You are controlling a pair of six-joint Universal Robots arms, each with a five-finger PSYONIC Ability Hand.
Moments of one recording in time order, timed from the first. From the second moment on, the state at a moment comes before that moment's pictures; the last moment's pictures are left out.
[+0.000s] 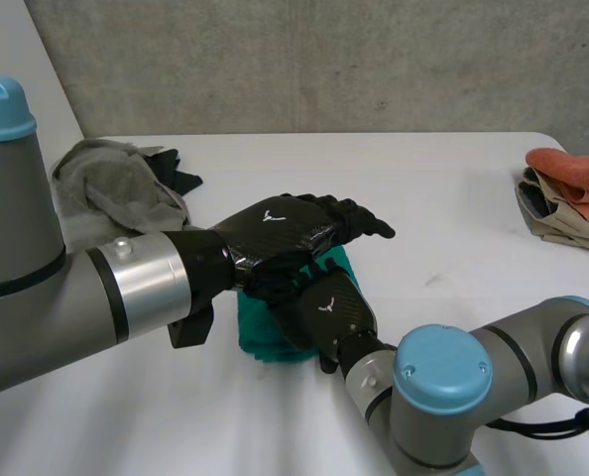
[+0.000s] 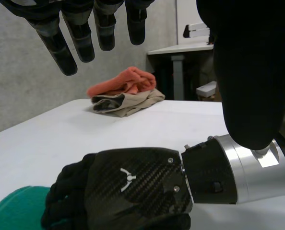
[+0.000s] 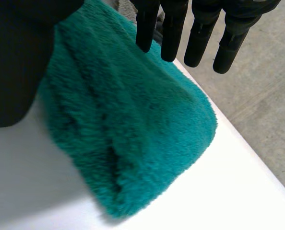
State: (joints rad) left arm 4.19 -1.82 -1.37 2.86 -0.89 3.24; right arm 2.31 -0.91 1.68 -0.59 1.56 2.62; left_hand 0.19 0.21 0.22 0.21 0.05; right_hand 0.38 0.37 0.38 0.38 0.19
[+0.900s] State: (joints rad) left arm 4.25 -1.74 -1.25 3.03 -1.04 3.12; right arm 1.95 -0.97 1.15 -0.65 1.54 2.85; left_hand 0.19 0.21 0.22 0.21 0.05; right_hand 1.05 1.16 1.17 1.20 0.96
